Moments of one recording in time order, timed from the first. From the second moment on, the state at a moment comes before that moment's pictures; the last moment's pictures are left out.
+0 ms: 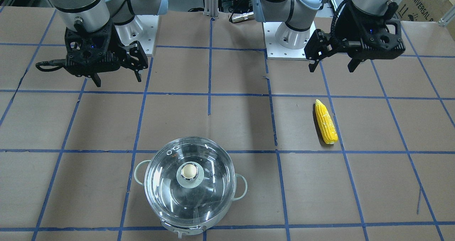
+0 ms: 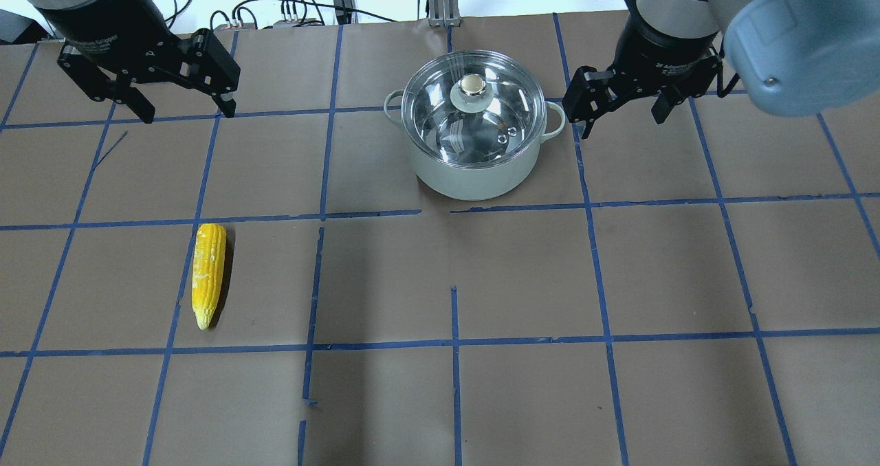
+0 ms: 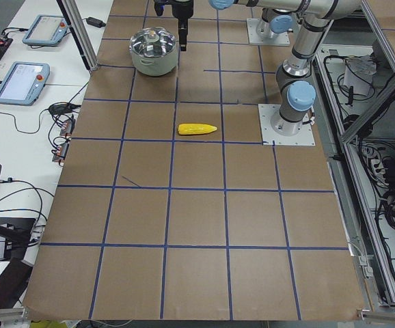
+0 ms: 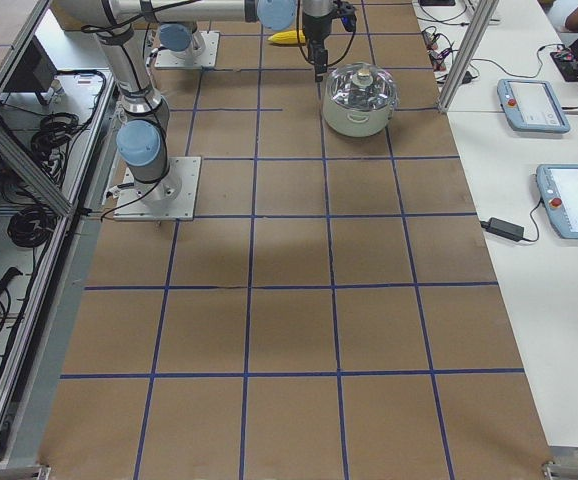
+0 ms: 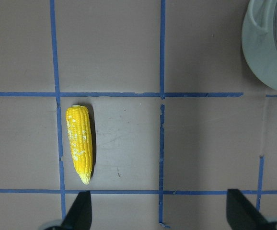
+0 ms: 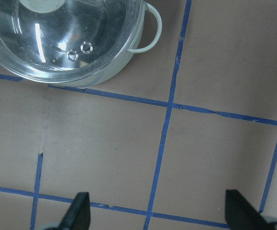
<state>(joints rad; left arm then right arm) -1.50 -1.58 -1.44 -1.69 1.59 0.05 1.63 -1.55 1.57 -1.64 -1.56 -0.12</state>
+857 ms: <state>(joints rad) -1.50 -1.58 -1.46 -1.69 1.59 0.06 1.63 -1.55 1.56 -1.64 -1.56 -0.12</state>
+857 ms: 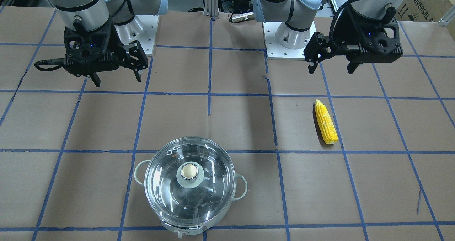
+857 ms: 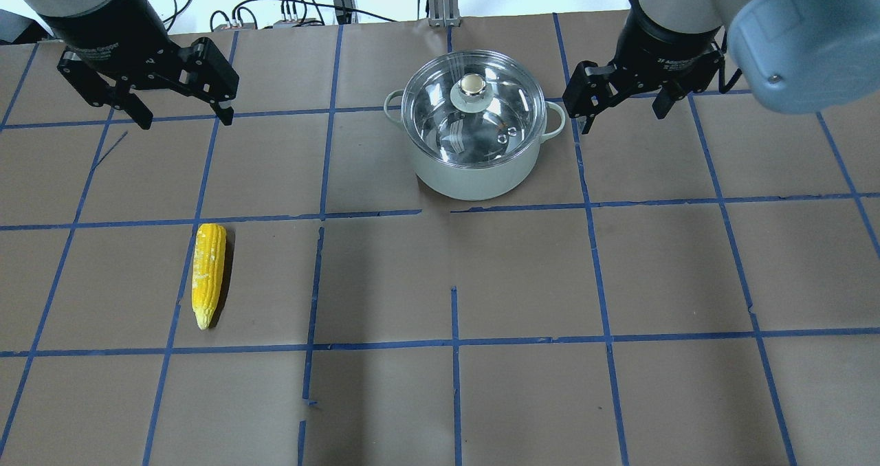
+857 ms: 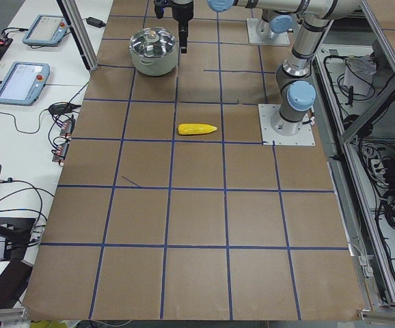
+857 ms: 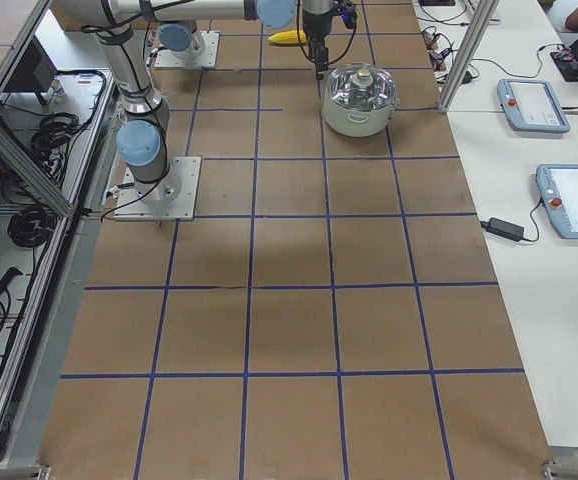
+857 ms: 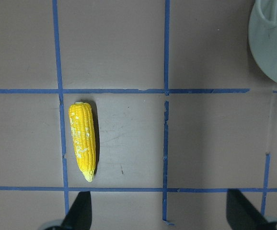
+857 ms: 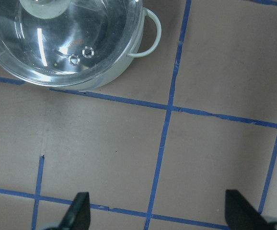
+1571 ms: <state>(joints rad) -1.50 -1.58 -1.46 -1.68 1.59 0.06 1.70 -1.43 1.42 -1.67 -1.56 -0.07</state>
